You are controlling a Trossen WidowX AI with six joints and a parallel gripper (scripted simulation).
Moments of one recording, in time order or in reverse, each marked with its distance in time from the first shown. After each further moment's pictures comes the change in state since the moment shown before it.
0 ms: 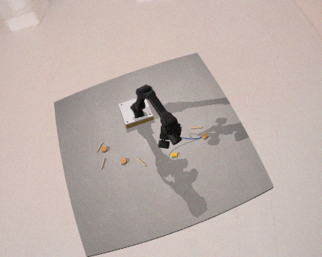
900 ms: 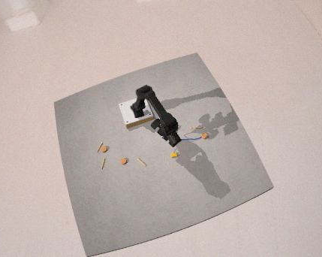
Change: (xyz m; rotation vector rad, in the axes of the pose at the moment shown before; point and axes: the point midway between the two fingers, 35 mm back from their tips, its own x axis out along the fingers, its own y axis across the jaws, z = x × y) arm -0.001 -0.002 0.000 -0.929 -0.021 0.002
